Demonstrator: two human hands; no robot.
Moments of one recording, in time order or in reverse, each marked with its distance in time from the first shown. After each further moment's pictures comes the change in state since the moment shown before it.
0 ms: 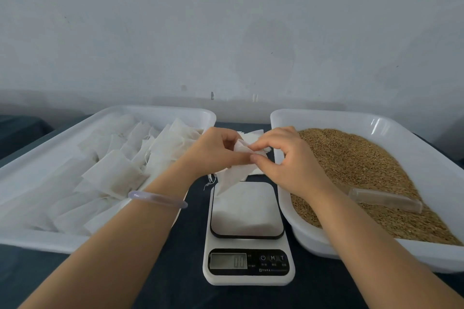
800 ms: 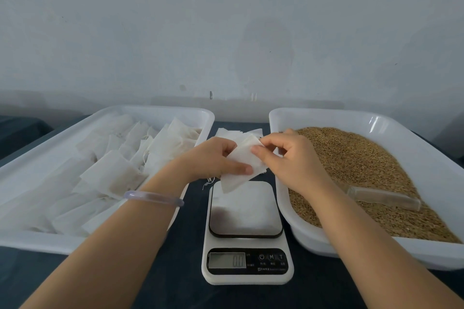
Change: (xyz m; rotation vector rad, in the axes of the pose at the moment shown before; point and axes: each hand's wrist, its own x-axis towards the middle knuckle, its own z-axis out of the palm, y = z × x) left_hand -0.002 -0.002 -0.001 0.056 -0.229 -0.157; right_hand 0.000 0.000 -0.003 0.052 0.051 0.123
